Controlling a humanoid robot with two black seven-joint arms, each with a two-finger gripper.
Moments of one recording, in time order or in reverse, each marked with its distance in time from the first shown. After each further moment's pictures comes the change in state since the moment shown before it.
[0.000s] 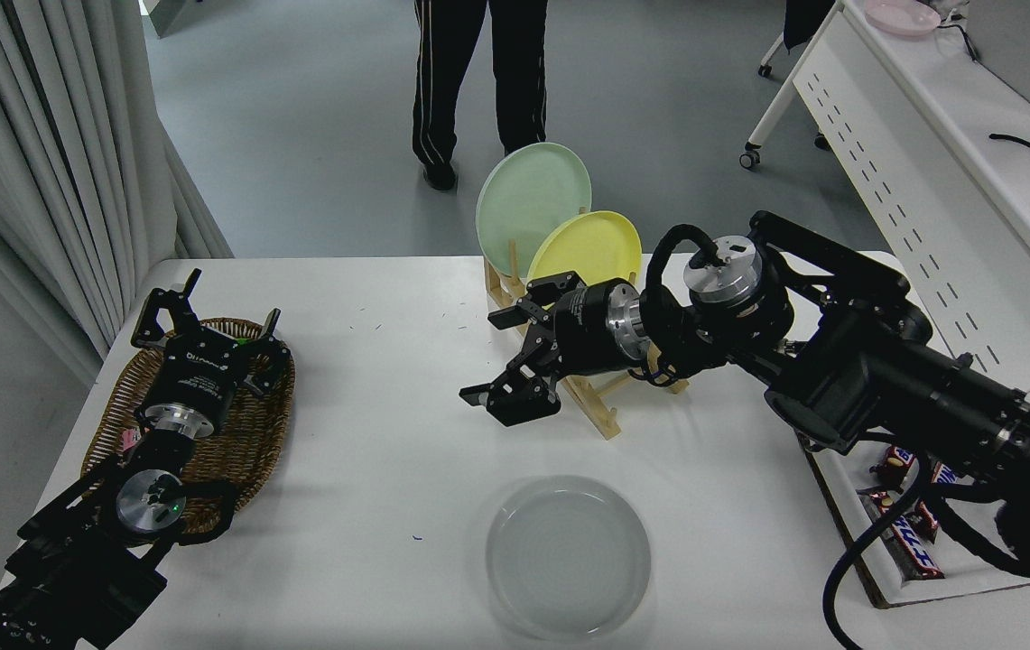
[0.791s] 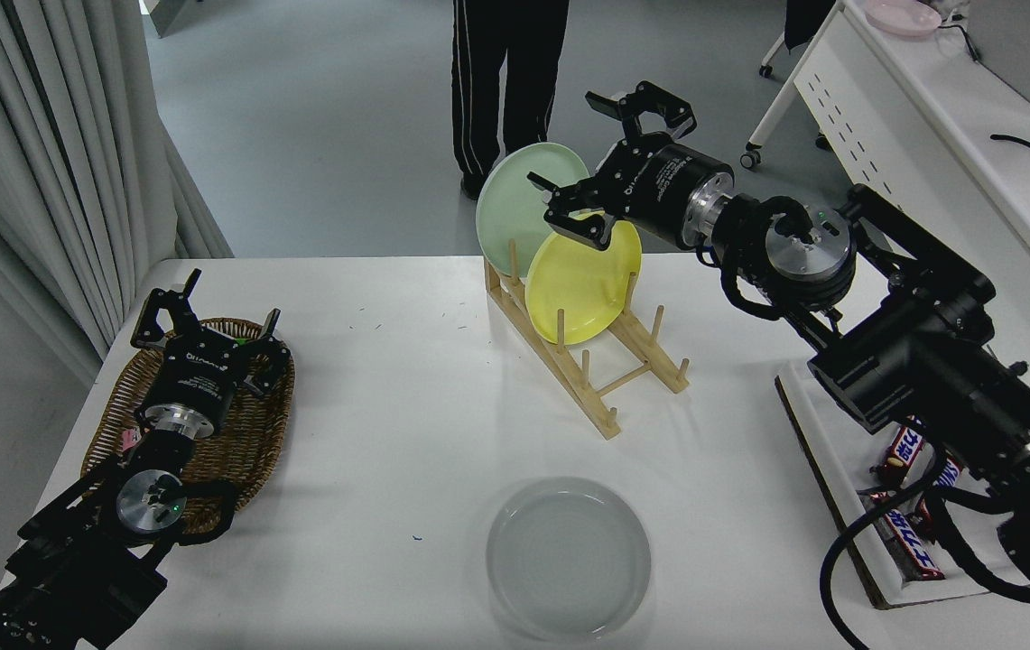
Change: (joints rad) left arm 0.000 0.000 0.000 0.000 0.000 0.000 0.000; right arm -0.192 0.011 0.435 -0.165 -0.420 0.259 0.457
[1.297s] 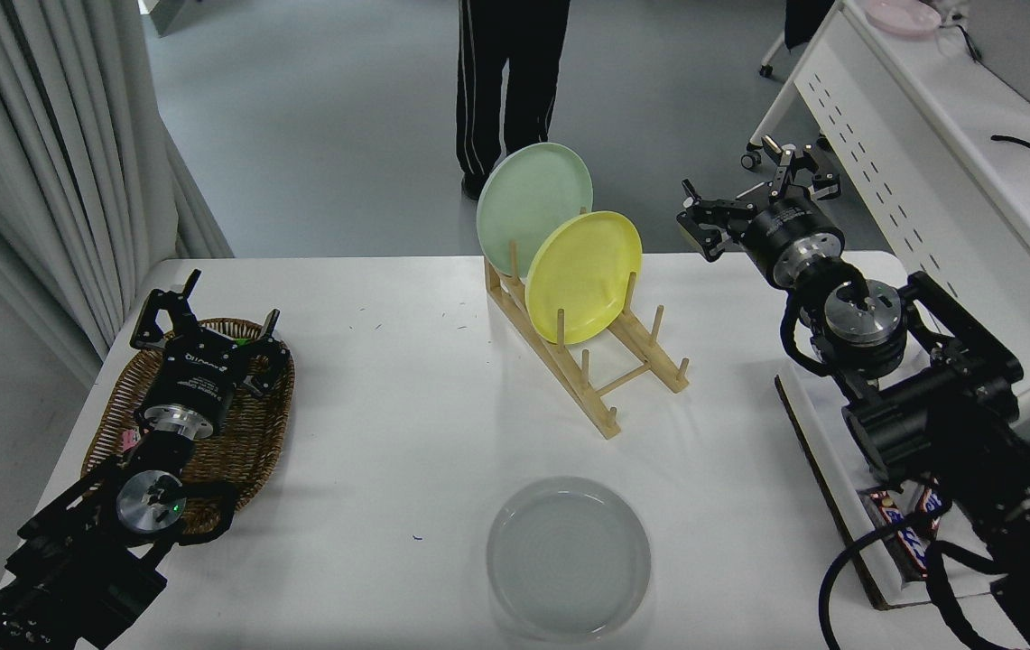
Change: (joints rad) left arm 0.000 0.000 0.000 0.000 0.000 0.000 0.000; right arm -0.173 0.006 0.158 -0.130 -0.113 0.121 0.201
